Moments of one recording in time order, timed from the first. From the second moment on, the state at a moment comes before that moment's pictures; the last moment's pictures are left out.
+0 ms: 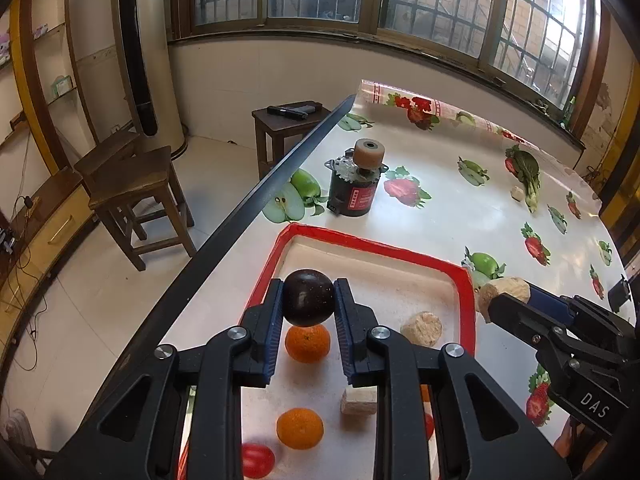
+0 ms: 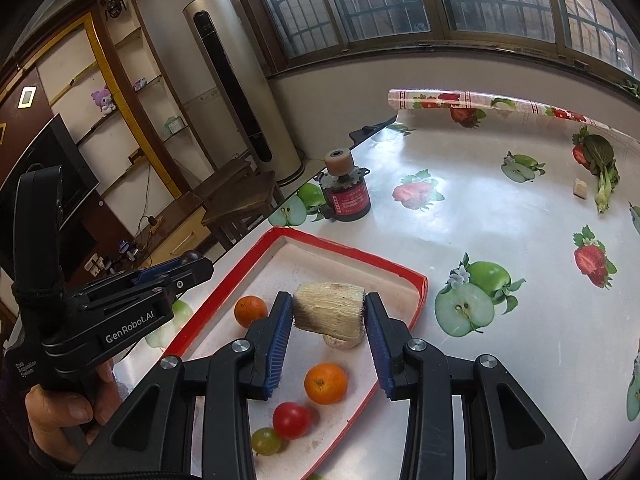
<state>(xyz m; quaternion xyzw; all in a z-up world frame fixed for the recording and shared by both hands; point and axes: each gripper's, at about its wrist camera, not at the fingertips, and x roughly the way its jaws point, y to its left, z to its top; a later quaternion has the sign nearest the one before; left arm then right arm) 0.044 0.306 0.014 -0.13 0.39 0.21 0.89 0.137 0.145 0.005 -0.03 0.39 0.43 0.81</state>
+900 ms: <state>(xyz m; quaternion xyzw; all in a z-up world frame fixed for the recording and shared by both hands) 0.118 0.338 -0.053 -0.14 0.46 0.22 0.85 0.183 0.201 -0.059 -0.07 0.44 0.41 0.79</state>
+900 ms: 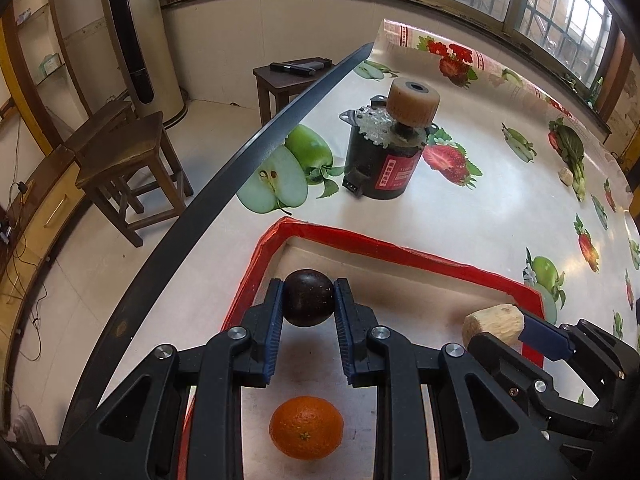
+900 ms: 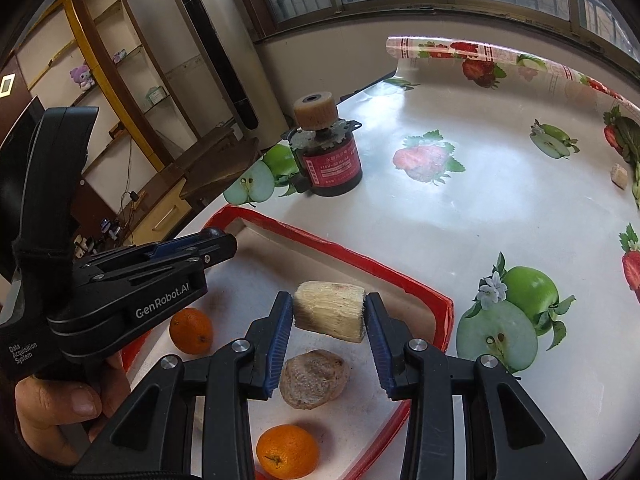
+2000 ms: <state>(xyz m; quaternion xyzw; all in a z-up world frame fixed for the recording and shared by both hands) 0.072 0.316 -0.027 -0.15 0.44 0.21 0.86 0.150 0.170 -0.042 -0.08 0.42 0.44 0.79</state>
